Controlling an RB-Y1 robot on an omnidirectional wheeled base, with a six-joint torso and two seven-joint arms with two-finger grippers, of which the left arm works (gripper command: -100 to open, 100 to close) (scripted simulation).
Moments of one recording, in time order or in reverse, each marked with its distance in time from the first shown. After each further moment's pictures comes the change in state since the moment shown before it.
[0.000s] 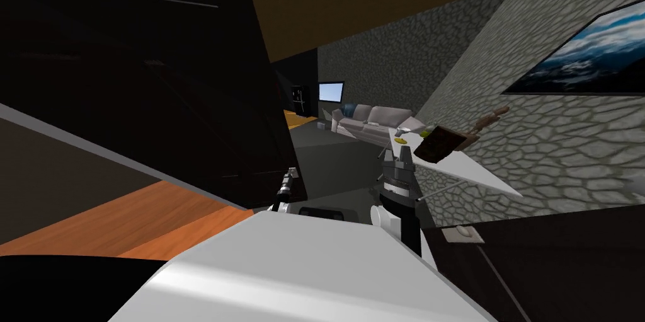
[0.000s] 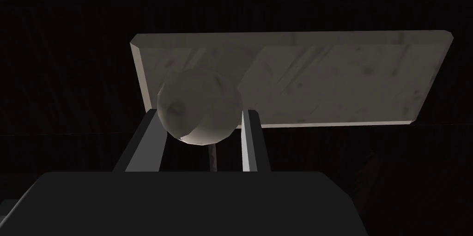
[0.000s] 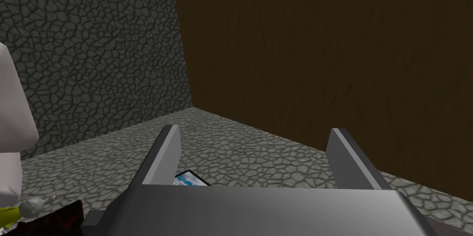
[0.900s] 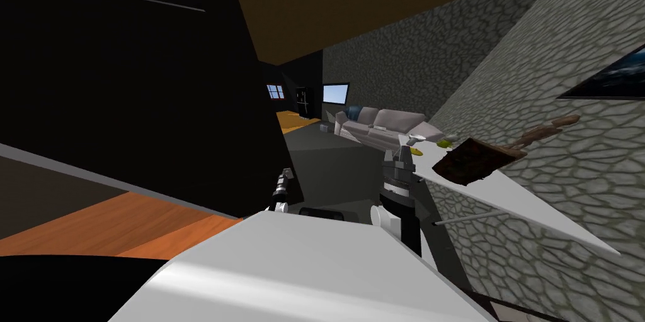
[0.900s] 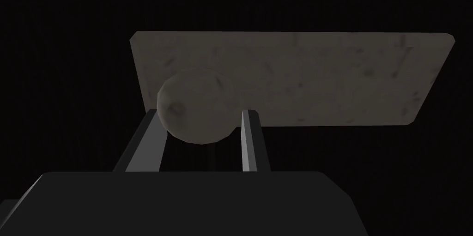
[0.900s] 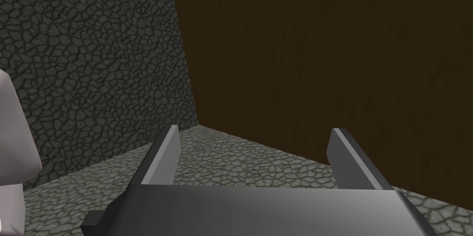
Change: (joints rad) arm -0.012 -0.002 0.095 0.033 0.043 -0.004 -0.016
